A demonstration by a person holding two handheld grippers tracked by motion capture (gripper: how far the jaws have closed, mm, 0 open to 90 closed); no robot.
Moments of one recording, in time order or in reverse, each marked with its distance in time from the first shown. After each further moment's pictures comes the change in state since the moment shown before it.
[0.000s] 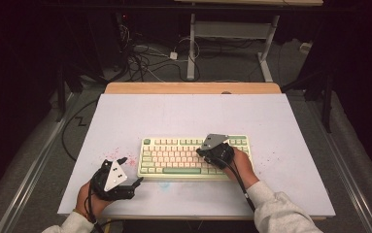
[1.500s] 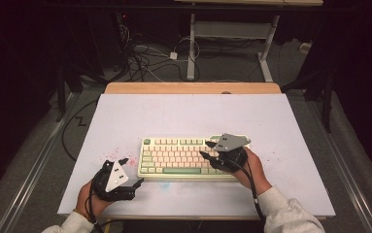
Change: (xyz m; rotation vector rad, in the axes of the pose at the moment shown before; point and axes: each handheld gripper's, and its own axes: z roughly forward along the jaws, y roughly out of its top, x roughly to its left) left arm -0.002 0.001 0.001 0.012 -0.013 0.019; right arm 0.004 -0.004 -0.050 -0.183 -0.034 0.053
